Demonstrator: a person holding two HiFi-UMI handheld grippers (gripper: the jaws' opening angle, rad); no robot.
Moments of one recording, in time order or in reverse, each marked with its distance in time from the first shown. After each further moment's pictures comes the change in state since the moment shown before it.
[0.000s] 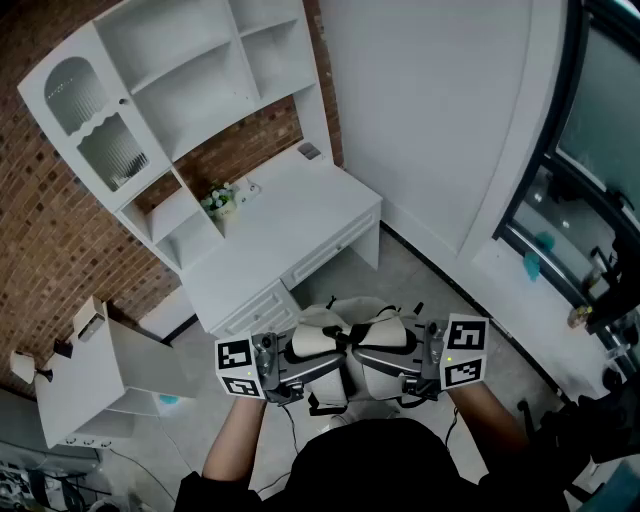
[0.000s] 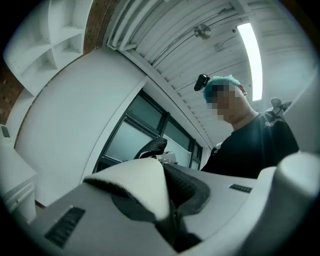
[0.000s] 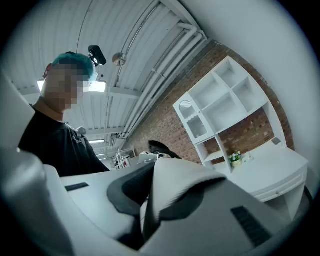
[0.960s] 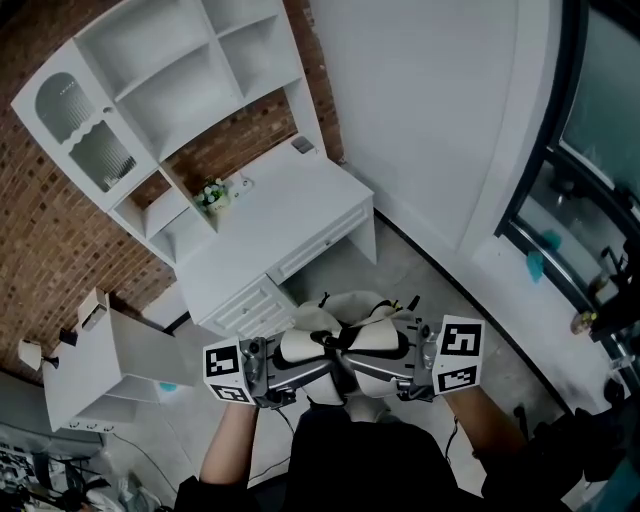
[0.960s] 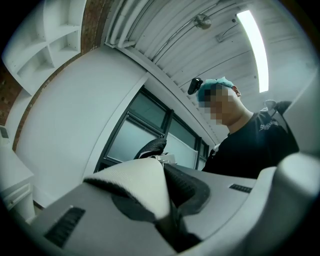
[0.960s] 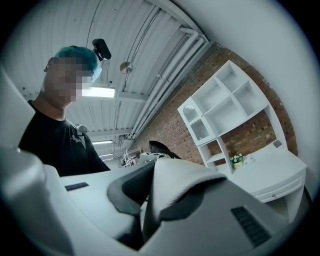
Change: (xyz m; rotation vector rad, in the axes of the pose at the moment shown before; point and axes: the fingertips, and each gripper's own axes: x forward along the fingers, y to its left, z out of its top) left arm 0.095 0.009 -0.022 0.034 -0.008 0.066; right arm -0.098 -0.009 0.007 -0.022 -0.011 0.089
